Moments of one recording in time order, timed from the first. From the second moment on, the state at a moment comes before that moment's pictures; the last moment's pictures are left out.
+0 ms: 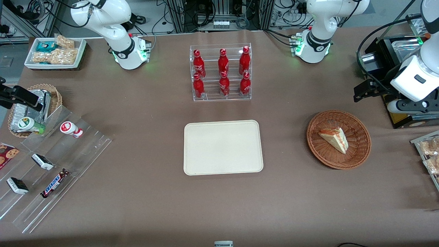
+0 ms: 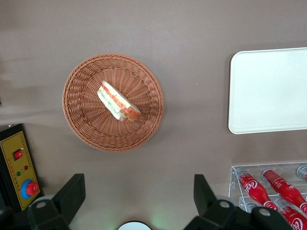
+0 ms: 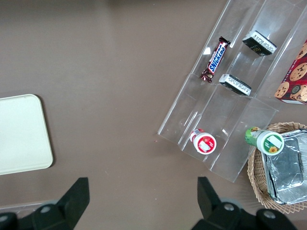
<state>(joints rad) -0.05 0.07 -0.06 -1.46 -0.03 1.44 -0.09</state>
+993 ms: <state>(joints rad) -0.05 0.08 -0.06 -1.56 -0.02 1.46 -0.09</state>
